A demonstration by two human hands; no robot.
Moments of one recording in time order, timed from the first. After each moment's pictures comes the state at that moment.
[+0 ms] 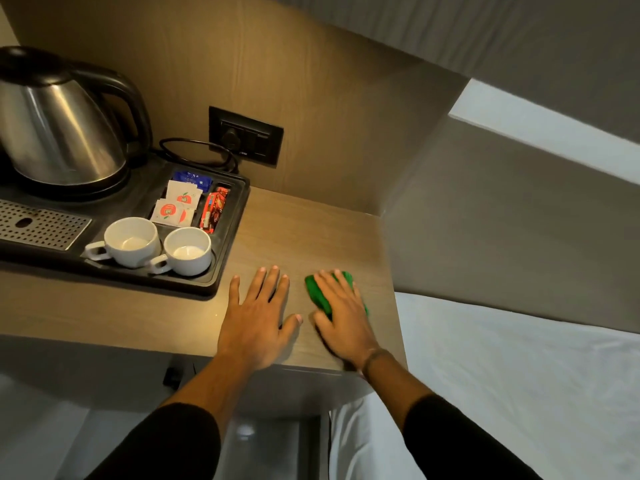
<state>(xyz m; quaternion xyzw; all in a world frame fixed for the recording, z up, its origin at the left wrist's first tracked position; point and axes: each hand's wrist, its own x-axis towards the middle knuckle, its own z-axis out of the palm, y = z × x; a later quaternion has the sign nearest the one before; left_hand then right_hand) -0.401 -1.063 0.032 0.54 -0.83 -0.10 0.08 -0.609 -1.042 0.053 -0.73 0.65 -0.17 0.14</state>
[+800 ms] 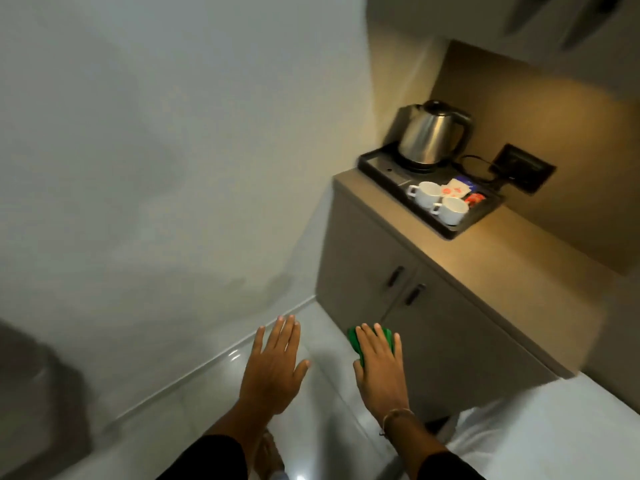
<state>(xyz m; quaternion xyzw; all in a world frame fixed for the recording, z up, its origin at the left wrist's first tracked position) -0.261 -0.550 0.034 0.83 -0.54 -0.11 0.06 -0.448 -0.694 0.033 -0.91 0.39 -0.07 0.11</state>
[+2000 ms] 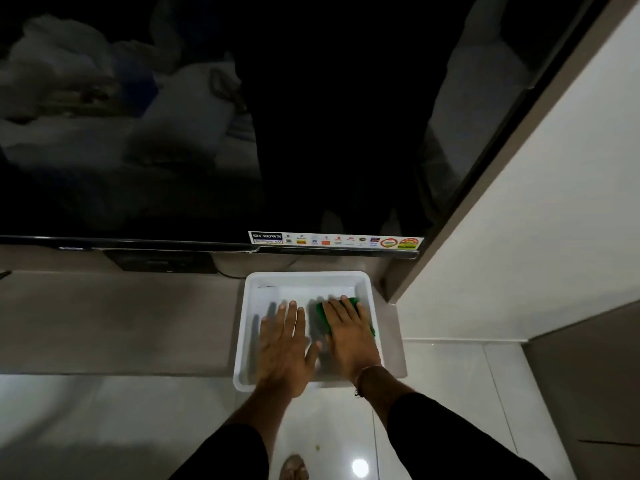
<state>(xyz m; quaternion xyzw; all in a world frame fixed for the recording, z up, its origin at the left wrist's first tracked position) 0.032 0.029 -0.021 0.98 -0.15 -0.13 0.01 0.029 -0.132 -0.037 -0.99 -0.02 0.03 0.12</state>
